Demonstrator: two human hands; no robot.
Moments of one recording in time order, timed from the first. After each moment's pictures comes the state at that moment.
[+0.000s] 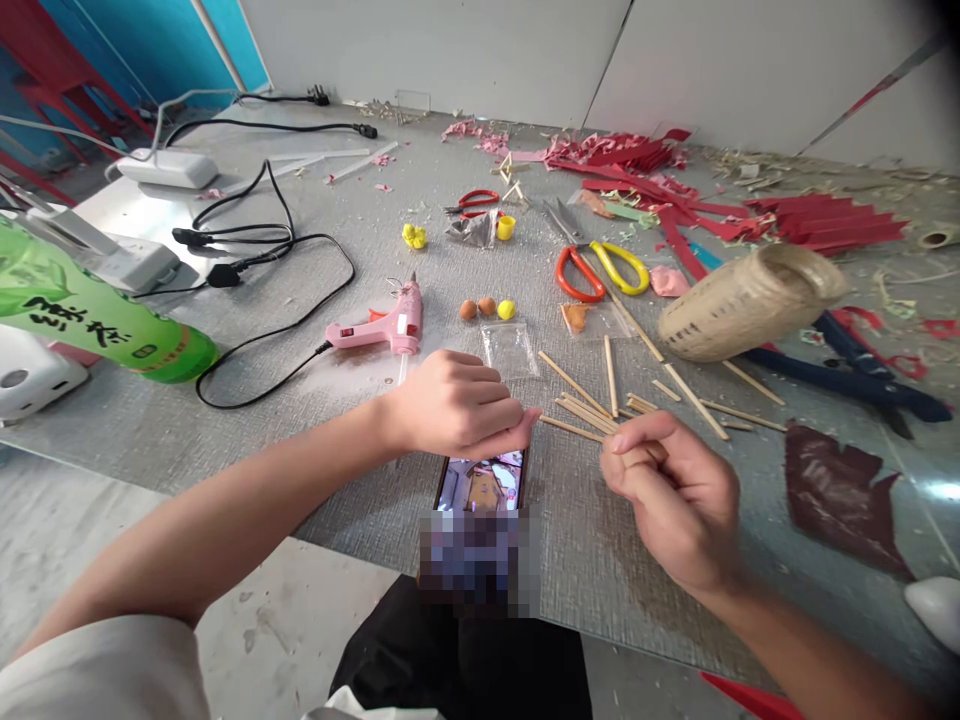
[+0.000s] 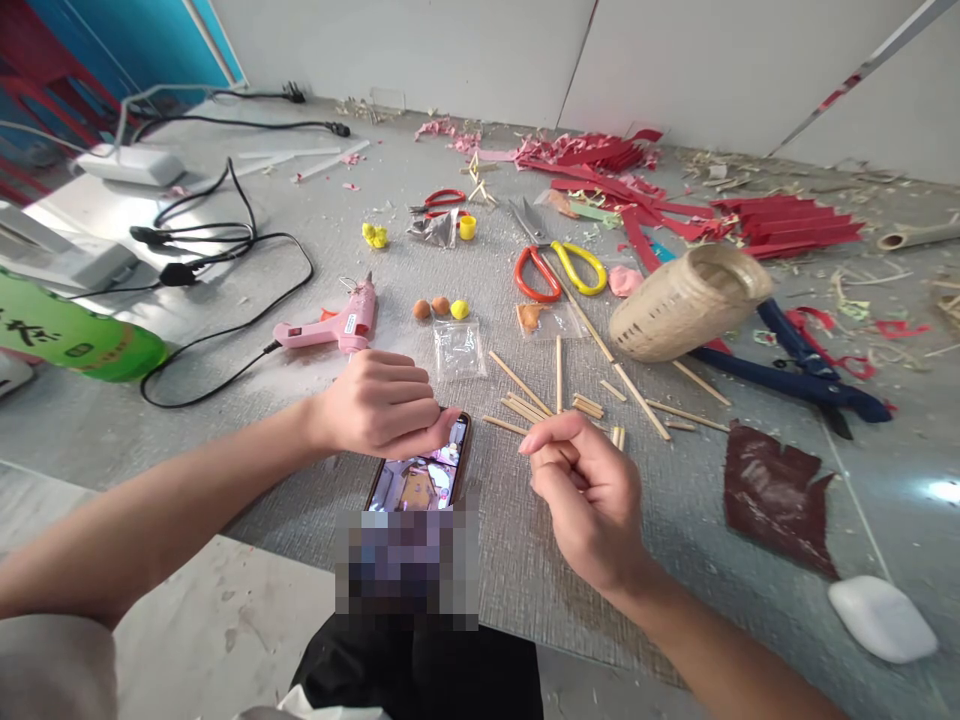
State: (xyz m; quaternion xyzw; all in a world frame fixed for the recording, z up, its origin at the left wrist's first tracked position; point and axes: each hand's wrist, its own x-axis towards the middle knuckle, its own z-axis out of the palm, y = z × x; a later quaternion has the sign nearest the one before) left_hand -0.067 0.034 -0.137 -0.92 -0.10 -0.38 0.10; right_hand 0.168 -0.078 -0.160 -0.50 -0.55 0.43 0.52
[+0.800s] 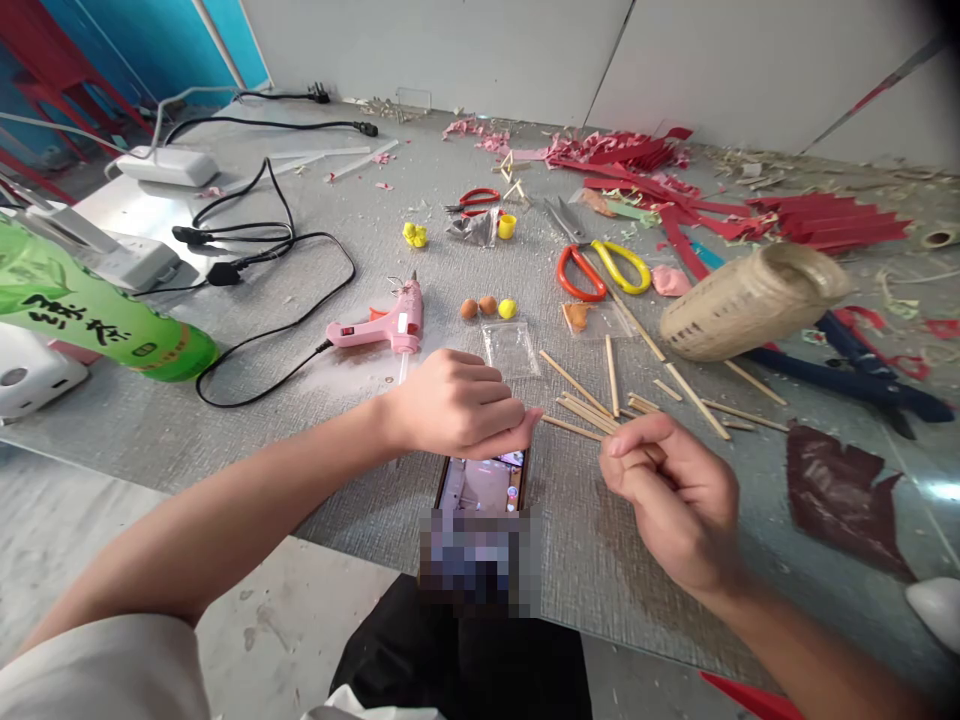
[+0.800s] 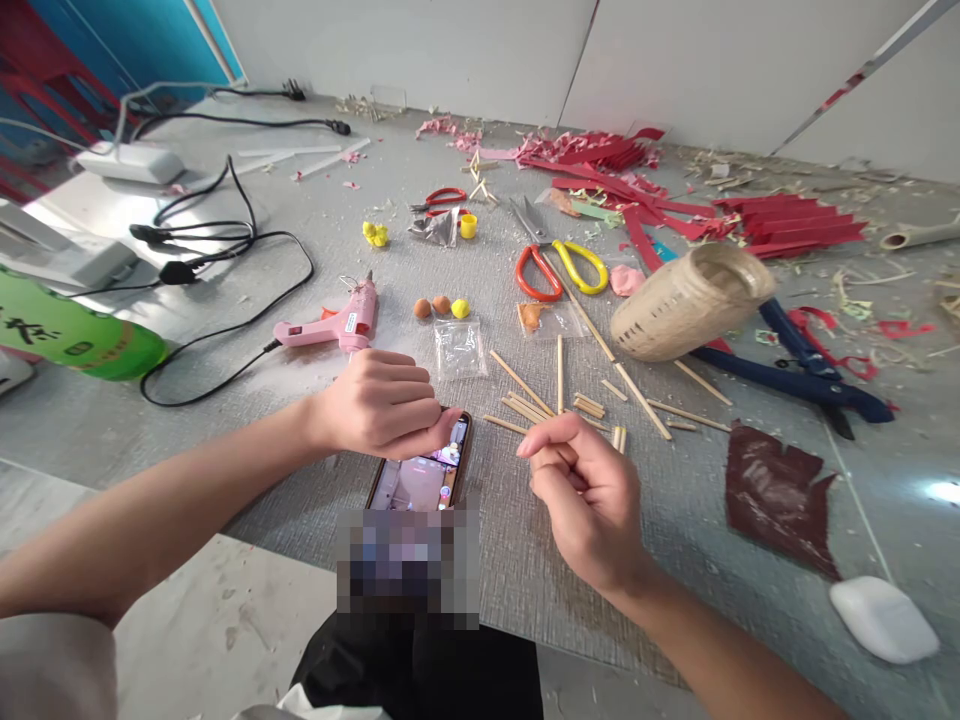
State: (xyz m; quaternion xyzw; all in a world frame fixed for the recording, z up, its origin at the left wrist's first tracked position) left_hand -0.066 0.035 -0.138 -0.91 -0.10 -0.38 0.10; right_hand 0.168 -0.078 -0.159 -0.51 -0.56 0.43 0.50
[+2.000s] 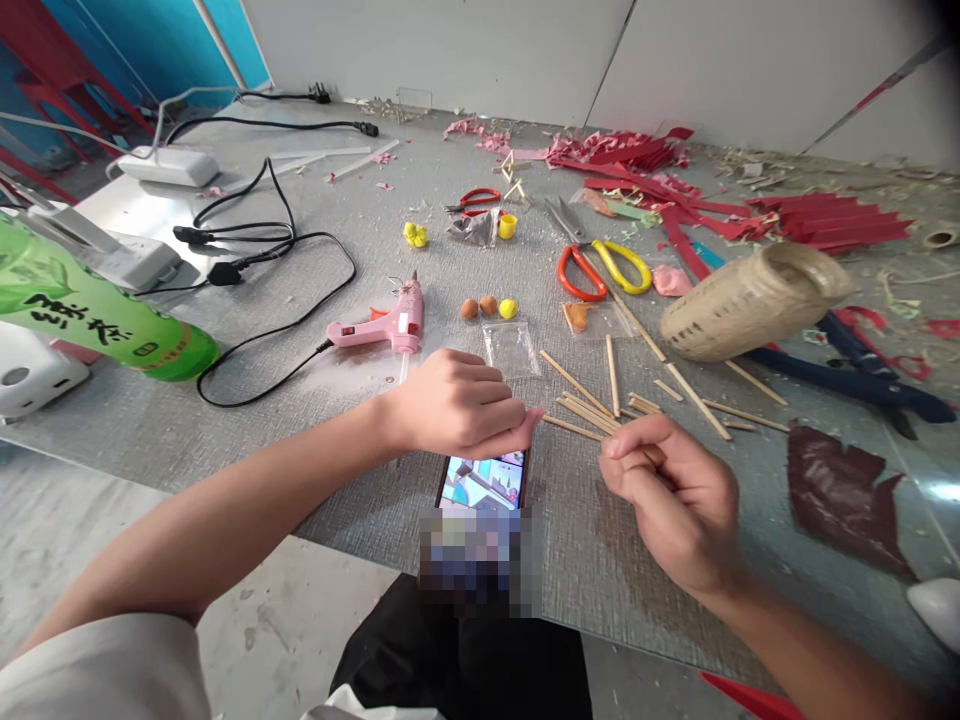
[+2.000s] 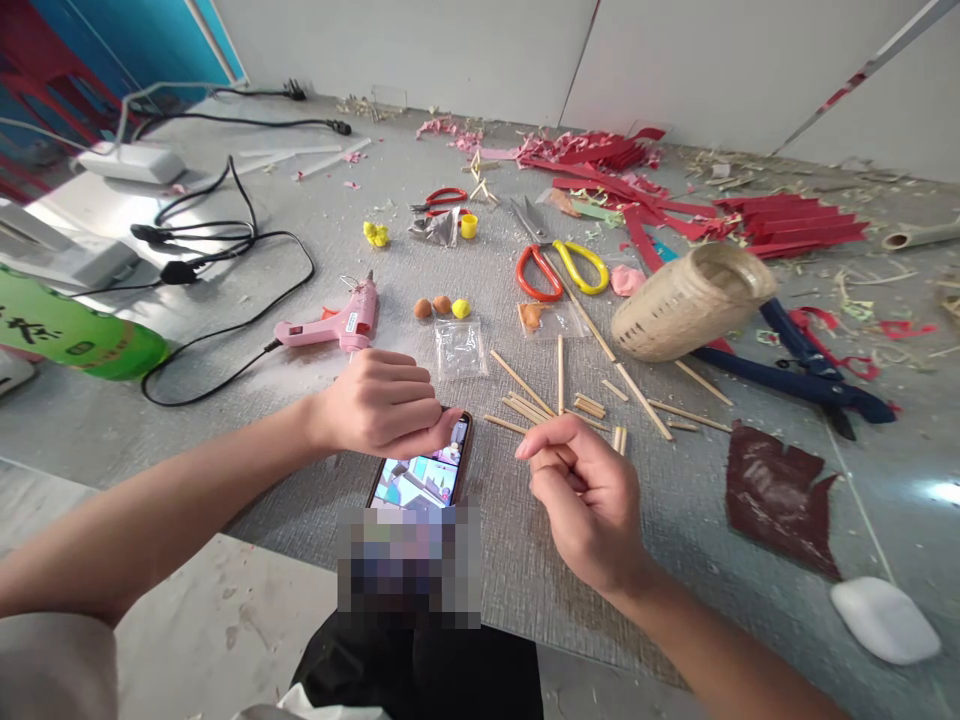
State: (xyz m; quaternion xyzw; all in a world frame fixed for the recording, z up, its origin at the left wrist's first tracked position) left_hand -0.066 0.035 -0.137 -0.91 -0.10 -0.38 0.10; right_hand 0.167 -0.078 -0.156 -0.50 -0.57 0.43 0.50
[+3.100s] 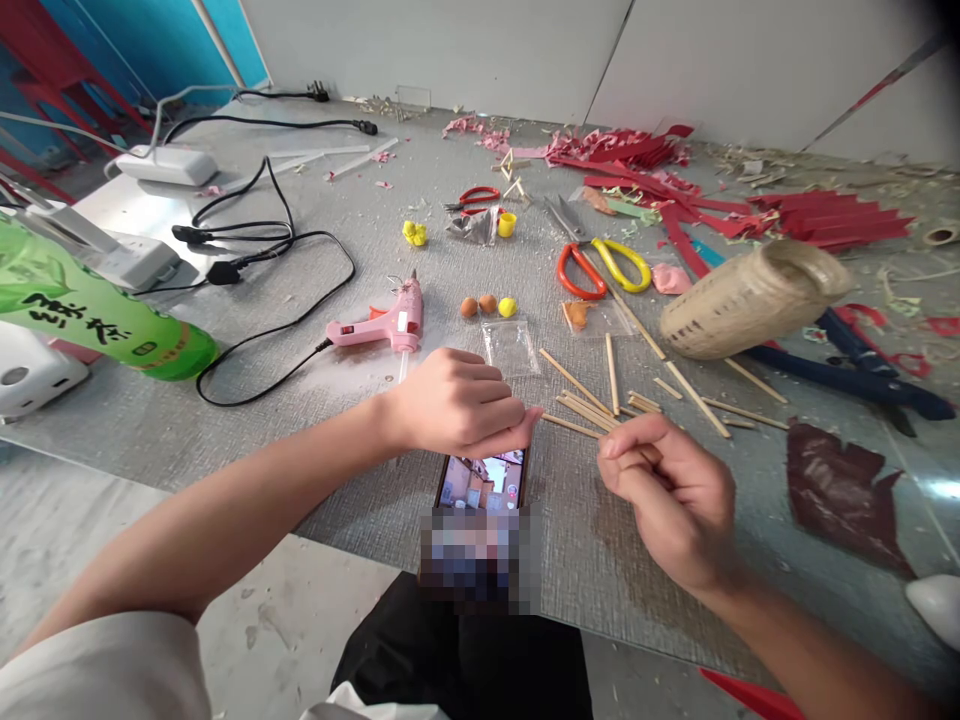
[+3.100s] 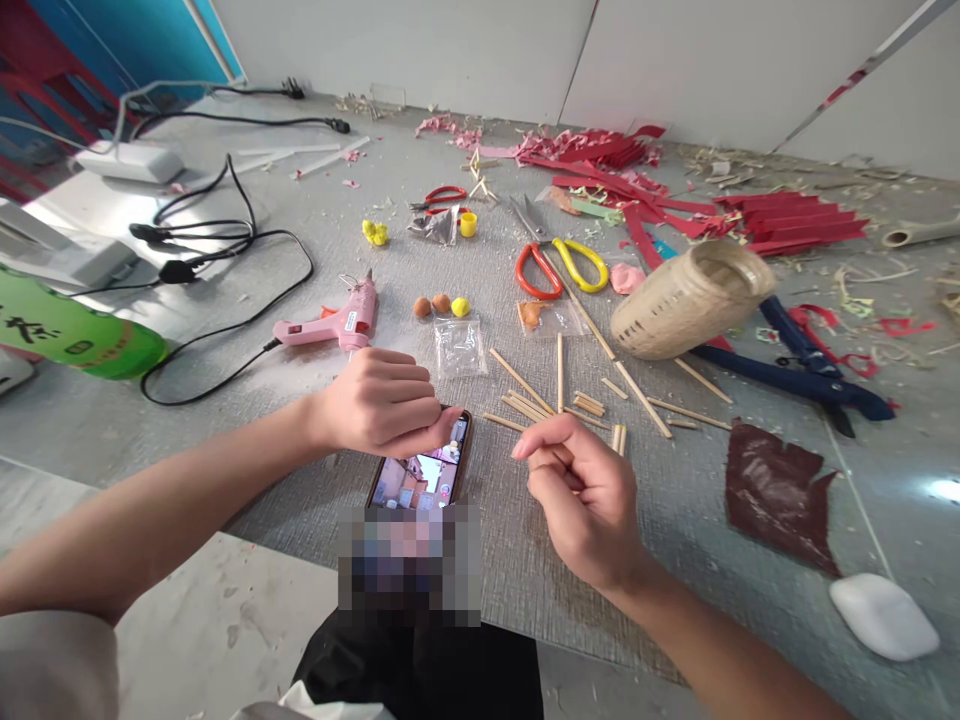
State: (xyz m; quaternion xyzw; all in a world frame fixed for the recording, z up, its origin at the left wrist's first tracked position) left_hand -0.067 0.034 -0.137 -0.92 -0.10 -0.37 0.10; right_hand 0.167 -0.077 -0.157 -0.50 -0.59 0.41 0.49
